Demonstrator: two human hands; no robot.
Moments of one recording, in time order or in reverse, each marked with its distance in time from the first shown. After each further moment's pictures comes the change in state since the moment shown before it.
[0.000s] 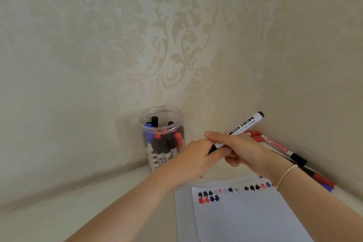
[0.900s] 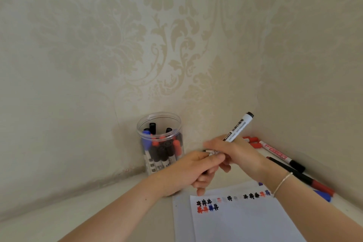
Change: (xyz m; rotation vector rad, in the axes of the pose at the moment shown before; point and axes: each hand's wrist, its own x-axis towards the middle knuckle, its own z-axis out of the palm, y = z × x) left_hand -0.015 0.009 -0.011 -0.561 -0.230 -0.136; right_hand 0.007 -0.002 0.001 -0.015 -0.021 -0.176
